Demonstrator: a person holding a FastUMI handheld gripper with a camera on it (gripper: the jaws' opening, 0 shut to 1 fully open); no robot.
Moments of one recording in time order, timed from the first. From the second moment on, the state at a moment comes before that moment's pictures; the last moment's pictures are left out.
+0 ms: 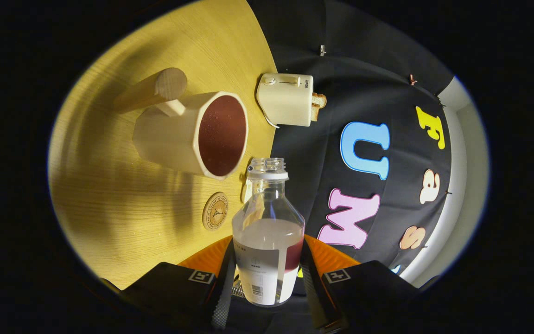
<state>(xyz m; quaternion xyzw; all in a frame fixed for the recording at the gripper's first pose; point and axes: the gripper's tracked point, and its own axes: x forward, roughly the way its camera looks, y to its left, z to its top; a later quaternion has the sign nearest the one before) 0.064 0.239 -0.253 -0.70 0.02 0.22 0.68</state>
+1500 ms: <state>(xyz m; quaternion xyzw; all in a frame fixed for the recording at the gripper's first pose) 0.067 0.243 -0.249 -0.75 -0.03 0.24 0.62</state>
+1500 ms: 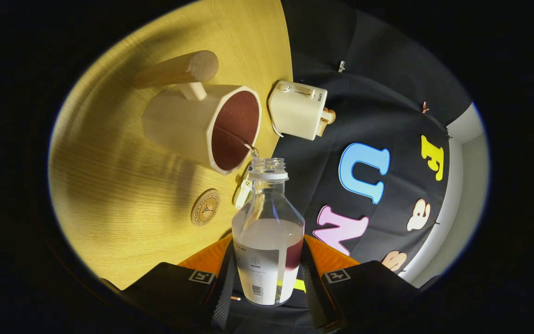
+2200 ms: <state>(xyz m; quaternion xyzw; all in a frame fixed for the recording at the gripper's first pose) 0.069 0.239 -0.246 -0.77 -0.04 0.23 0.59</state>
